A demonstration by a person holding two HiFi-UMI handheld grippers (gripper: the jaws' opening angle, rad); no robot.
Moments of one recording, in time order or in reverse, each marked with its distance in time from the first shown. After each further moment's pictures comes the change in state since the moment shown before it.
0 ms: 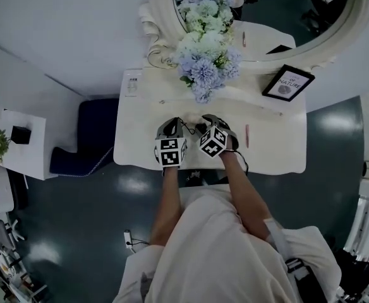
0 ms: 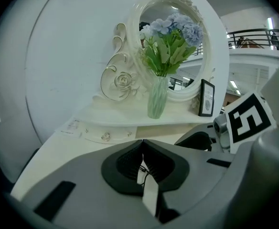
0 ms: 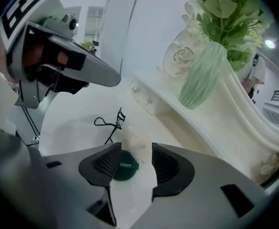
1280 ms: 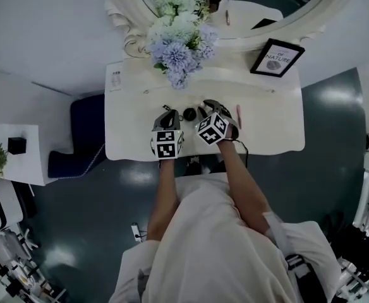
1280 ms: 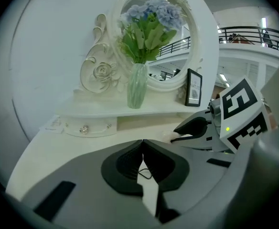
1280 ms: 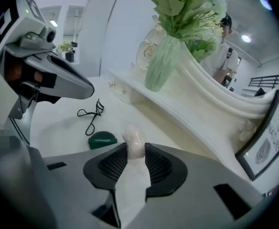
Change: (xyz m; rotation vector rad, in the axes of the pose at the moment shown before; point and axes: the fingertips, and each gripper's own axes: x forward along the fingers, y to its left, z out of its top) left arm 0.011 -0.044 -0.022 0.070 0.075 -0.096; right arm -0.025 -0.040 -0.043 0.172 0.015 -0.170
